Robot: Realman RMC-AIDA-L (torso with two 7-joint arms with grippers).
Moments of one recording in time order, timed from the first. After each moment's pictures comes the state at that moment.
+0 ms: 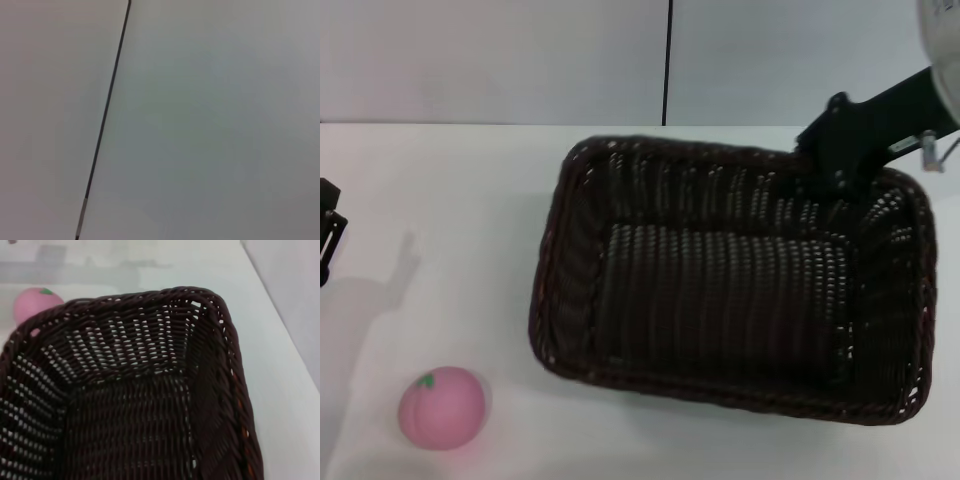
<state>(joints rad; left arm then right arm) -0.12 -2.07 -0.49 -0.18 2.05 1.62 -0.30 0.88 1.99 -0.95 -0.86 -2.40 -1.58 1.54</state>
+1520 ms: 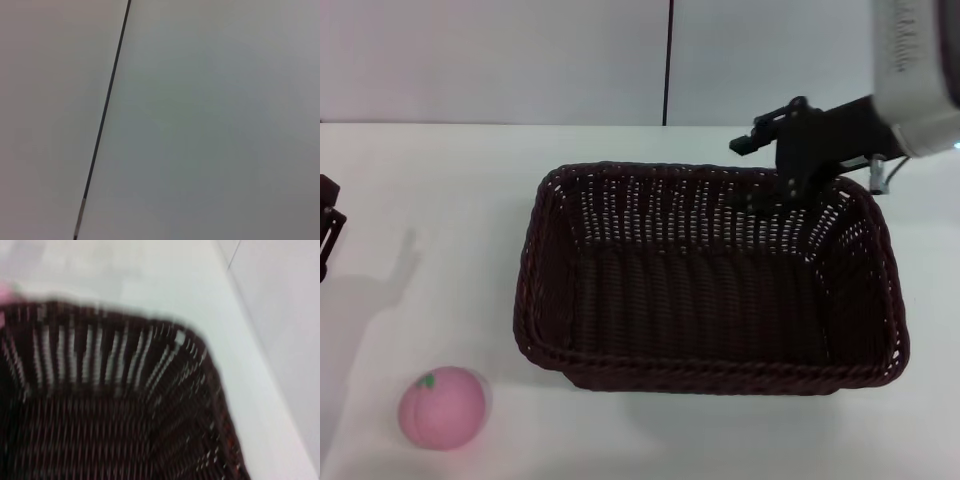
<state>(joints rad) -0.12 -2.06 -0.48 -0.18 2.05 1.62 -0.32 0.72 2.07 -1.10 -1.01 -2.25 -1.39 1.50</state>
